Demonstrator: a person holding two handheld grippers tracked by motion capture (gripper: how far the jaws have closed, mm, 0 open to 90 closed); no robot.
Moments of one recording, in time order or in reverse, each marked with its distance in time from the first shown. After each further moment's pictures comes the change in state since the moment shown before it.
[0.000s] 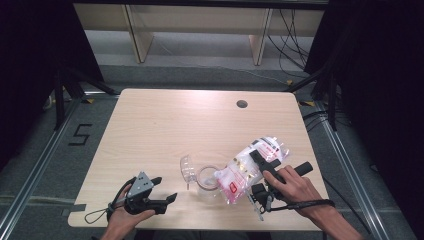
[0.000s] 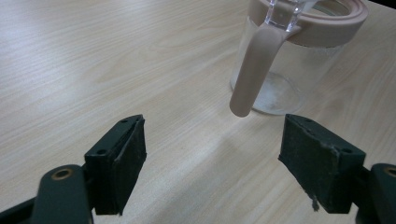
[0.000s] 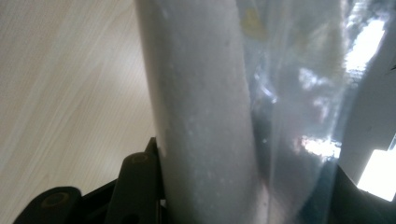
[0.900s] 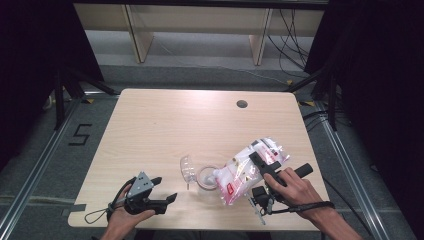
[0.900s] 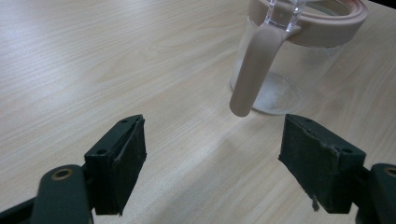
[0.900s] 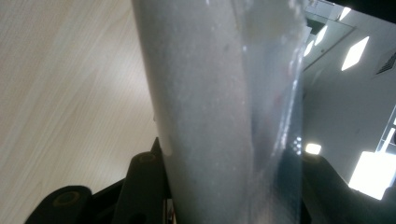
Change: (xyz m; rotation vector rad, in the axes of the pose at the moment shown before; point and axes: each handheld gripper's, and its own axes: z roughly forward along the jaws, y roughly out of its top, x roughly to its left) left arm 0.000 0.000 0.000 0.001 -0.003 0.003; right arm 0.003 0.001 -0.006 -0.016 -0.032 0.000
